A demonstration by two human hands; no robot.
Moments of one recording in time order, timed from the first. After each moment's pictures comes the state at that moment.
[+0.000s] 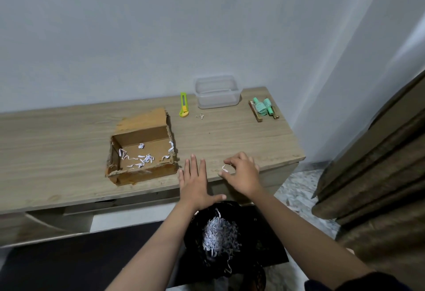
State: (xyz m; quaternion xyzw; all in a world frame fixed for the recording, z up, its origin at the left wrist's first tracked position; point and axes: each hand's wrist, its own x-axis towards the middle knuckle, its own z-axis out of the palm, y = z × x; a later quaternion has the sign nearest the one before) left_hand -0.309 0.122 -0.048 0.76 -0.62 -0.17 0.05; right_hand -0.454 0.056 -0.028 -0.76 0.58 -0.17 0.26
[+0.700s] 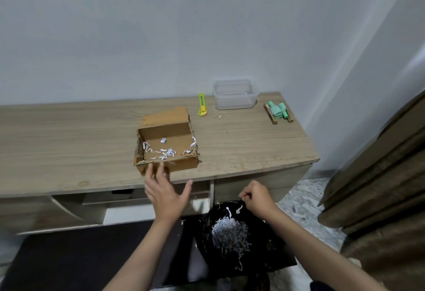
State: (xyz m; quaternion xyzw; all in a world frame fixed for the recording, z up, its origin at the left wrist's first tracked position) left_hand -0.228 0.206 -0.052 0.82 -0.44 -0.03 0.38; right_hand -0.463 0.115 -0.058 -0.77 0.55 -0.09 0.32
